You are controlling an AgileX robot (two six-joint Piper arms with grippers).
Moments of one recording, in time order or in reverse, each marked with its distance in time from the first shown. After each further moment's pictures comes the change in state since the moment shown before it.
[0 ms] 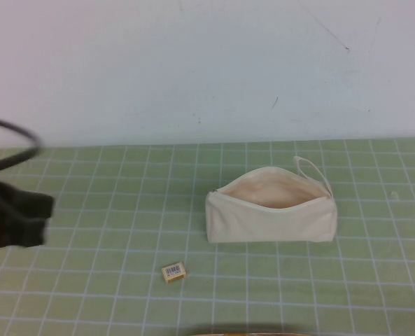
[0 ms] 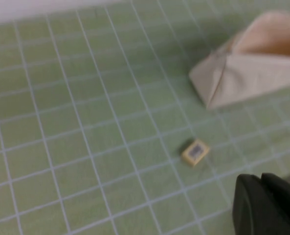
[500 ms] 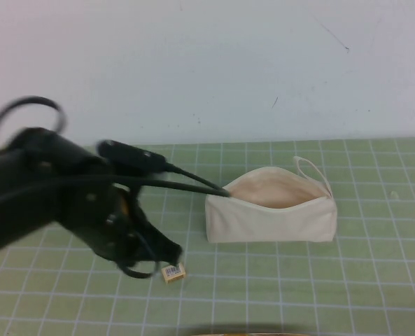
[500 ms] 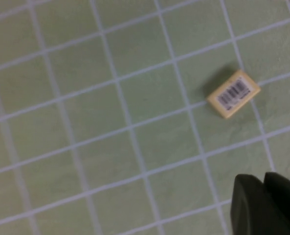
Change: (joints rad) right arm 0.000 0.000 0.000 0.000 0.000 0.000; left arm -0.526 0.553 -0.183 0.715 -0.028 -0.782
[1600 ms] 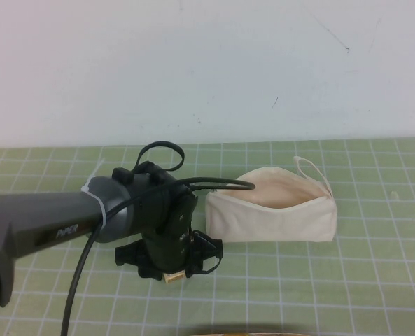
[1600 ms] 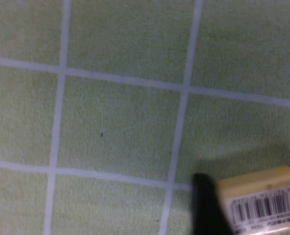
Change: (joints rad) right arm 0.000 0.000 0.000 0.000 0.000 0.000; left arm -0.055 0.446 -0.169 0.059 -0.100 -0.597
